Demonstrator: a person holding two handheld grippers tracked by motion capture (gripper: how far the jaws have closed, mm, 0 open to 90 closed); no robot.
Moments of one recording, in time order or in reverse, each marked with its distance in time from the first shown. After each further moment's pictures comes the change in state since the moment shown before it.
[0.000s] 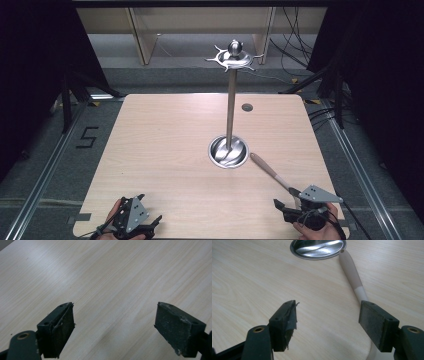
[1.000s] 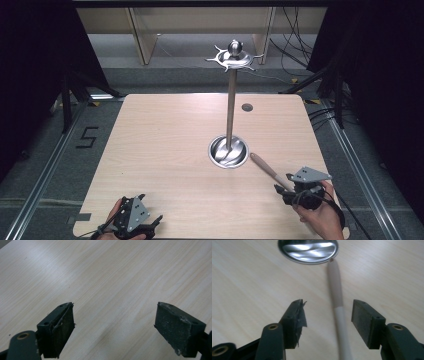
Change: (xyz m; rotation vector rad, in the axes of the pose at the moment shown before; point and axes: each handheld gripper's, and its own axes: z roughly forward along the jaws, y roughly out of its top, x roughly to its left) left arm -0.002 0.000 0.003 0.004 0.013 -0.023; right arm -0.015 0.050 0.012 0.133 -0.080 -0.175
